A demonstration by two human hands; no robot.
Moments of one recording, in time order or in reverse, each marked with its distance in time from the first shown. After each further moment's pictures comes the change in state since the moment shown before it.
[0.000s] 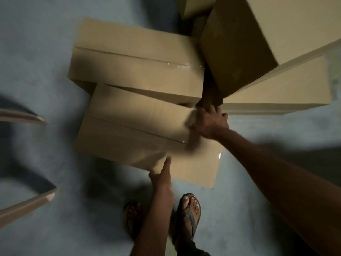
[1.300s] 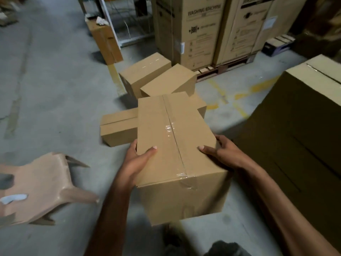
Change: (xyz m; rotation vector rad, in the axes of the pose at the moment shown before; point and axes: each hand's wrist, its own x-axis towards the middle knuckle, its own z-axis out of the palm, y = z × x) left_hand -0.634 -0.205 -0.336 0.646 -0.487 1.046; right_hand -0.884 0.121 -0.090 1.318 0.308 0.176
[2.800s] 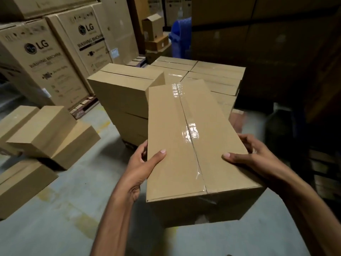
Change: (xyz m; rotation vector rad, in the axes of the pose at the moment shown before) left_hand -0.620 -0.109 0.399 0.132 -0.779 0.215; right_hand -0.668 0.457 -0.343 0.480 0.665 -0.030
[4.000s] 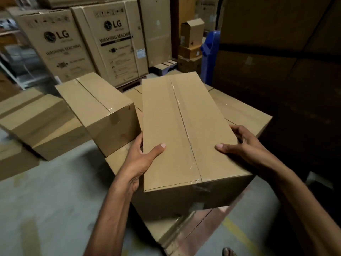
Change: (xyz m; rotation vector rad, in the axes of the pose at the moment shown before) left_hand 0.413 0.115 0.350 -0.070 0.359 0.064; right_hand 0.575 -0.083 -0.293 -0.143 -0.367 -0.163
